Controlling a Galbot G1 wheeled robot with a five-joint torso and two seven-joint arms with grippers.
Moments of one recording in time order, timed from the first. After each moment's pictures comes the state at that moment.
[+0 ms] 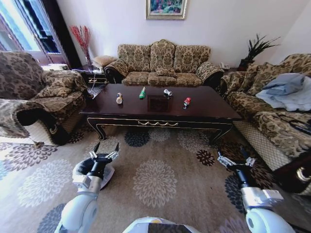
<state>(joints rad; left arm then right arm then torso) 1.70 -1.31 -0.67 -2.29 -0.30 0.05 -0.07 -1.73 1.38 0.92 2.26 0.30 0.03 -0.12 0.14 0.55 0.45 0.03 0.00</state>
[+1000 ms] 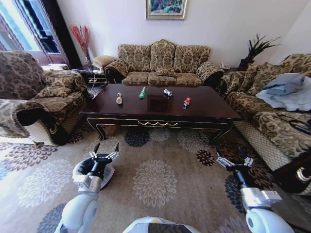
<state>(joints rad) 1.70 -1.31 -0.67 -2.29 -0.30 0.06 -0.07 -1.73 1.38 0.93 2.23 0.30 0.07 -0.18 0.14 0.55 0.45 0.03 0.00</state>
